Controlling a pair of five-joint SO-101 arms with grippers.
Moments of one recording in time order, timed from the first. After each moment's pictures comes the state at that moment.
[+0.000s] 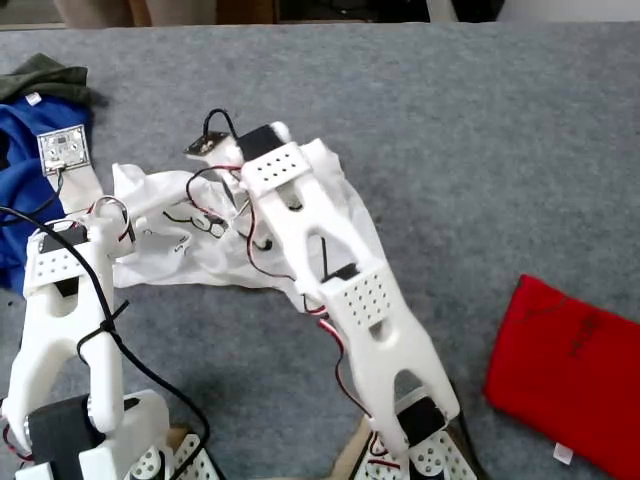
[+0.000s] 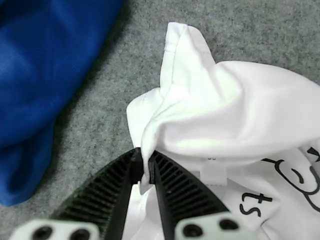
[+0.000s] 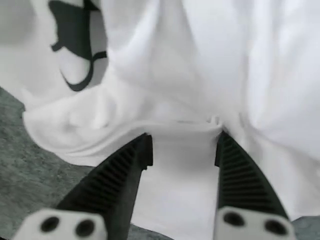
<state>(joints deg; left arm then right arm) -20.7 -20.0 47.1 35.5 -10.1 -34.5 58.2 -55.9 100.9 15.1</state>
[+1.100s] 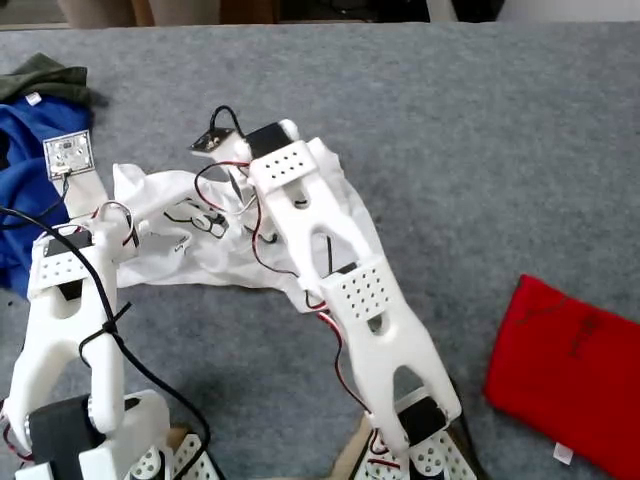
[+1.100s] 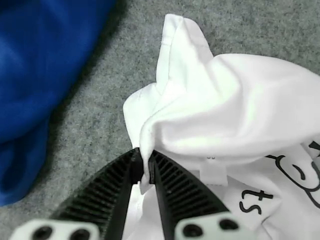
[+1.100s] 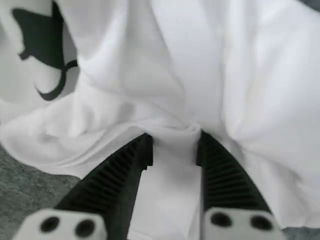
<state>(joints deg) -20.2 -20.0 49.4 33.4 -10.1 -33.2 62.5 -60.9 100.5 18.1</state>
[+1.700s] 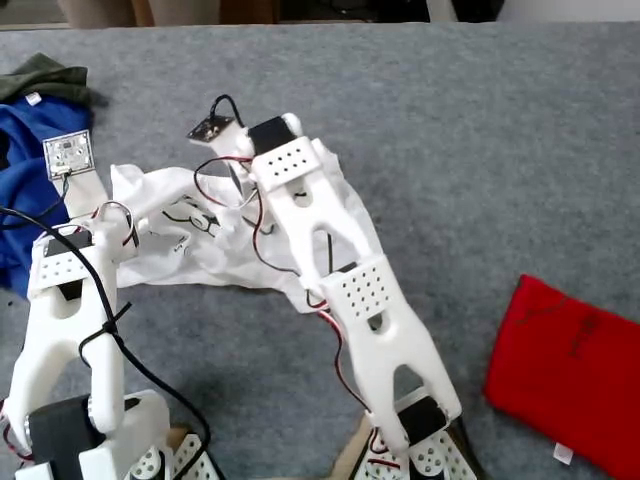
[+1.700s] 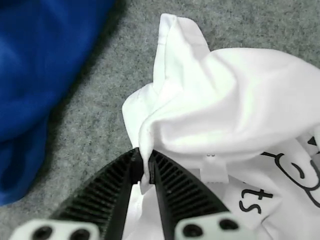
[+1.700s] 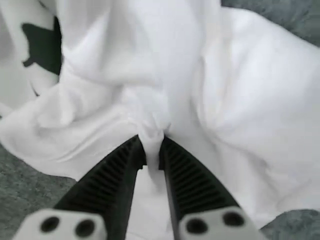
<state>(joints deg) -20.2 -20.0 49.4 33.4 -10.1 -32.0 62.6 -66.5 101.3 18.1</state>
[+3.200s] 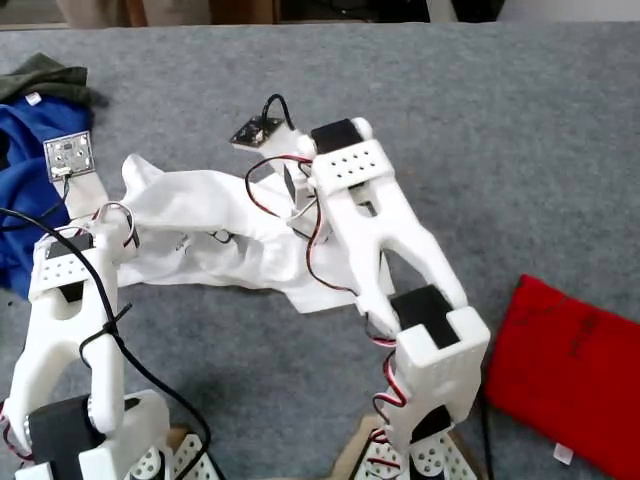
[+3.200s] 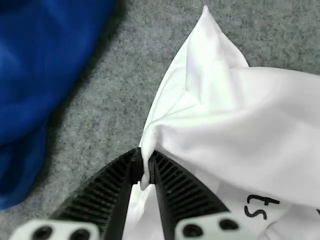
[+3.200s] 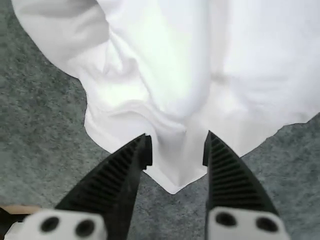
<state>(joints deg) -20.2 -20.0 50.6 31.0 -10.1 -25.6 18.6 -9.0 87.3 26.9</state>
